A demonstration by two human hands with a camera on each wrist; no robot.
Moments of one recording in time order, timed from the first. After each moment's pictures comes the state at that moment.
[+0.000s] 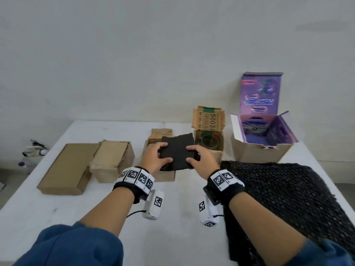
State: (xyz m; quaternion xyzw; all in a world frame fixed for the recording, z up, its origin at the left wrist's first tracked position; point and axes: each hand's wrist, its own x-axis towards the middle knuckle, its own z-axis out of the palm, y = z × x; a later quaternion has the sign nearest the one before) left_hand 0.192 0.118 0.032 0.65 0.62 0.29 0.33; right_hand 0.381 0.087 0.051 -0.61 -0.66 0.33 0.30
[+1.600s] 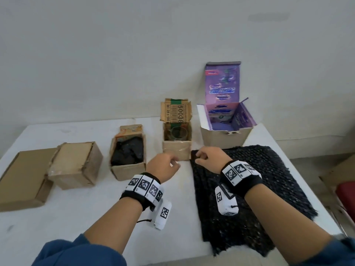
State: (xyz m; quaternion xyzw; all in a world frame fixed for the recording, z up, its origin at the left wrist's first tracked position) left_hand 0.292 0.083 0.025 0.79 0.54 0.11 0.26; right_hand 0.486 0.056 0.061 -0.69 -0.67 0.26 0.08
